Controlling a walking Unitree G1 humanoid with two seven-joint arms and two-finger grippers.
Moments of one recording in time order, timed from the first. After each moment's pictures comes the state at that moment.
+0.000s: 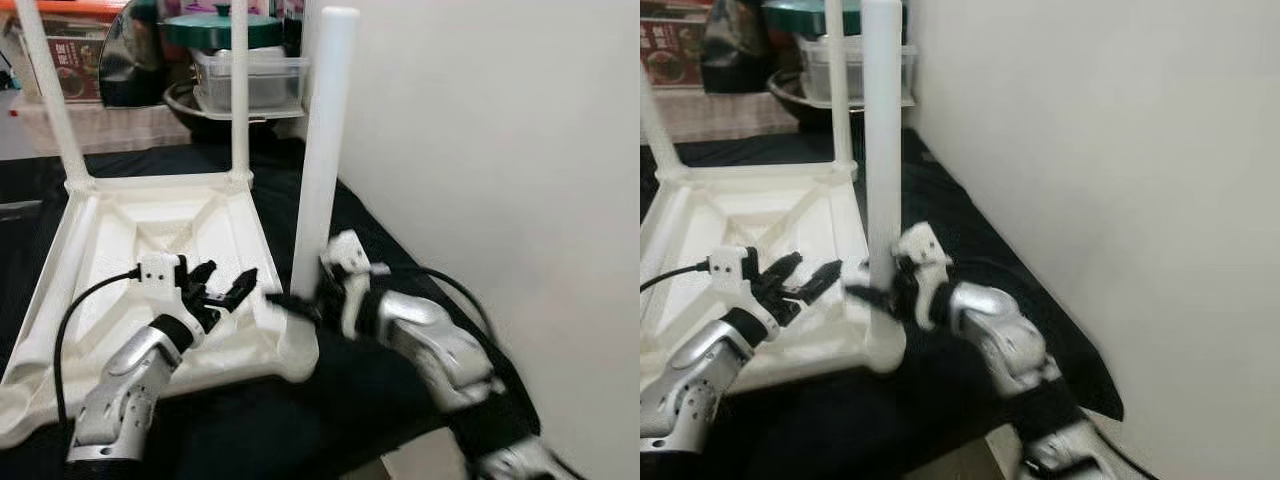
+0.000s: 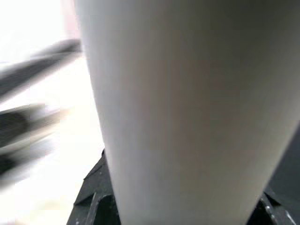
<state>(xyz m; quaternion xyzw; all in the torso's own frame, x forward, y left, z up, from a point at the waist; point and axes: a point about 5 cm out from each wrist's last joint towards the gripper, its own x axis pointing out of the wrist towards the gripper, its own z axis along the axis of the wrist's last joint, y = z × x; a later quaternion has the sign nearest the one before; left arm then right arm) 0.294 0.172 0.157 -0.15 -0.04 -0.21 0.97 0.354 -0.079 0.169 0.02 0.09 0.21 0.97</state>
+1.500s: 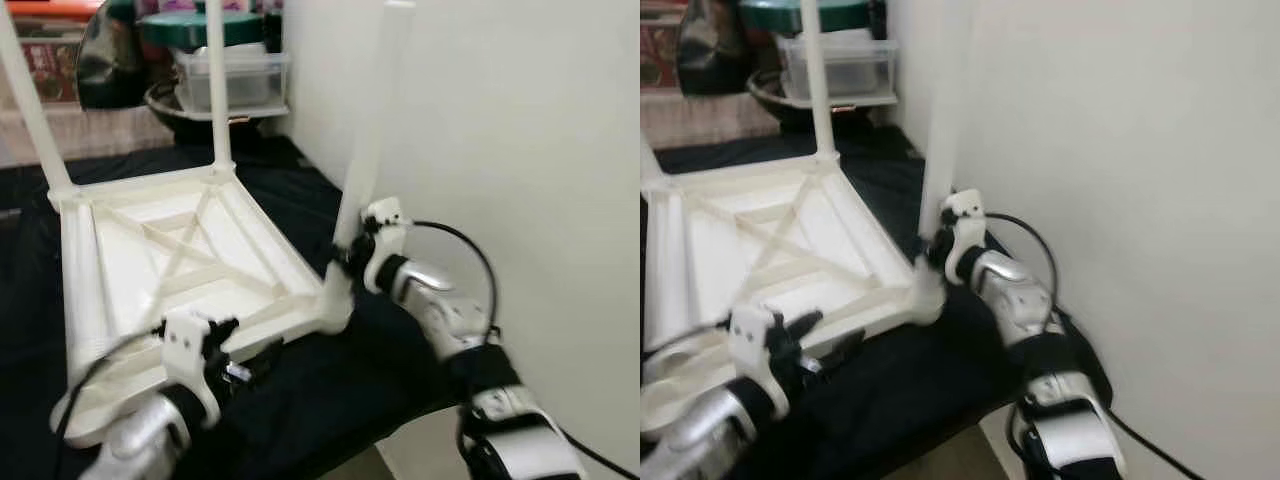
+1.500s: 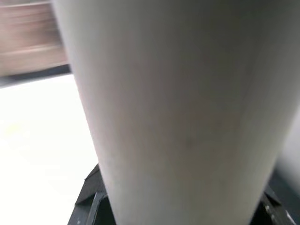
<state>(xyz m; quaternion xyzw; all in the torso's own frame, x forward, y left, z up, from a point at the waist) 0.211 0.144 0.124 -0.10 0.05 -0.25 0.96 0.383 -0.138 0.179 0.07 0.06 0.07 0.99</state>
